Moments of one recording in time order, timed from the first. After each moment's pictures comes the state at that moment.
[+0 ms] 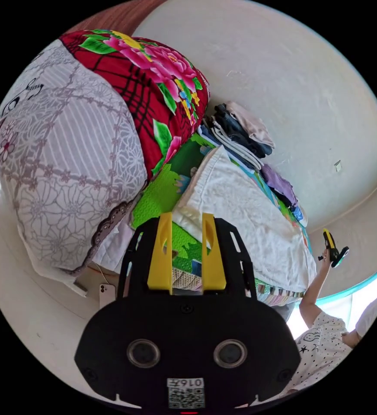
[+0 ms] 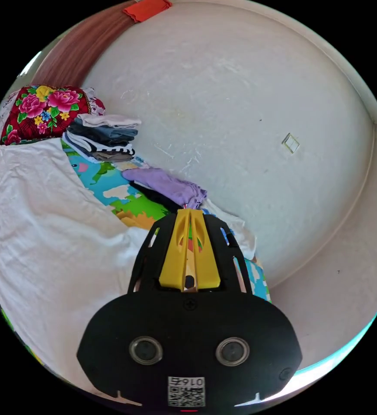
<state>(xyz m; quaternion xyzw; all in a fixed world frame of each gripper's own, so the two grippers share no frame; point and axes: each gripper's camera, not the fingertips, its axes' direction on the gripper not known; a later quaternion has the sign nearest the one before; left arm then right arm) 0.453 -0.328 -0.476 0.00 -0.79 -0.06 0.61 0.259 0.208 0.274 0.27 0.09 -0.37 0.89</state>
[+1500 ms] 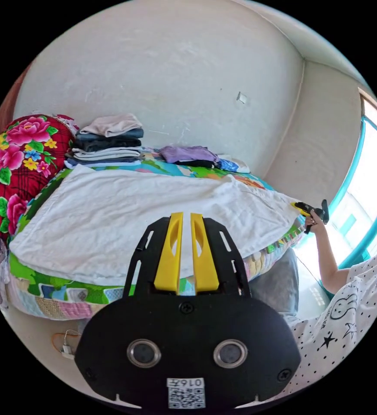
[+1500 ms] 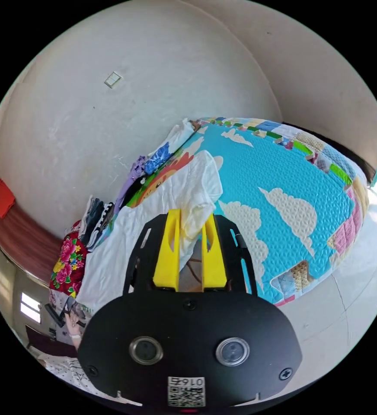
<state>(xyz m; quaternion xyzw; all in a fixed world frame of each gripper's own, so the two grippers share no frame) 0.399 -0.159 -0.219 -0.21 -0.68 0.17 0.68 0.900 0.345 0.138 0.09 -0.18 0.16 0.97</state>
